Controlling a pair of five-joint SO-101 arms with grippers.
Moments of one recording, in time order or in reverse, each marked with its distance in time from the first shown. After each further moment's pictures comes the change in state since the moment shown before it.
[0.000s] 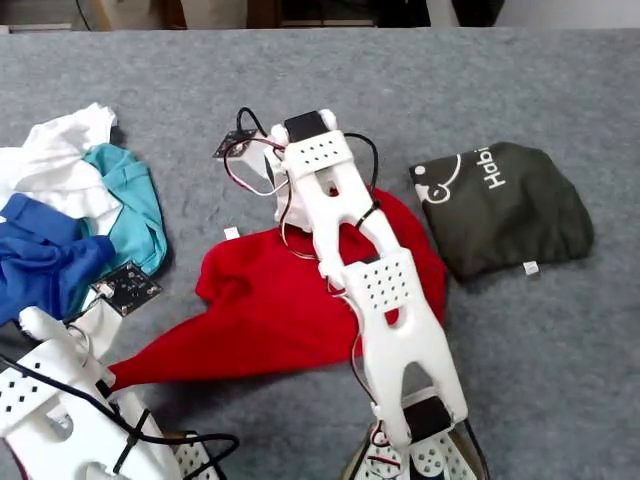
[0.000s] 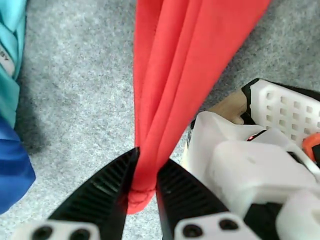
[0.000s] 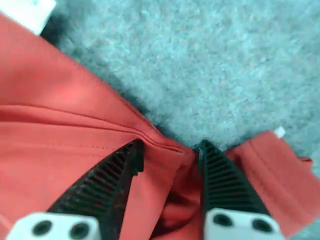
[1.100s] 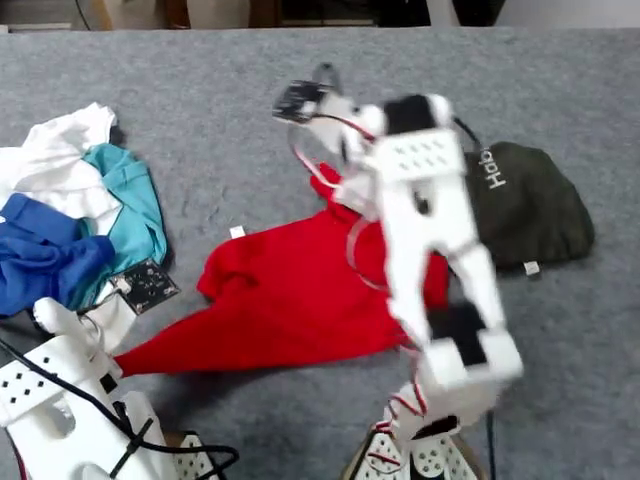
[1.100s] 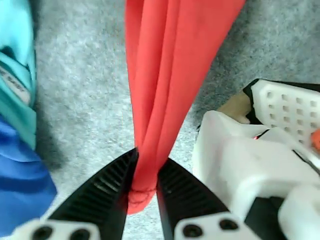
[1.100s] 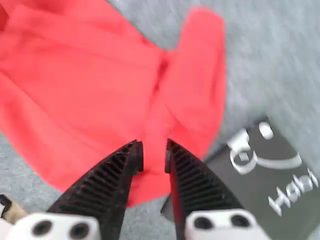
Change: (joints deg) left arm 6.3 0.2 -1.8 0.1 0.0; right arm 7.5 -44.8 35.7 -3.8 3.5
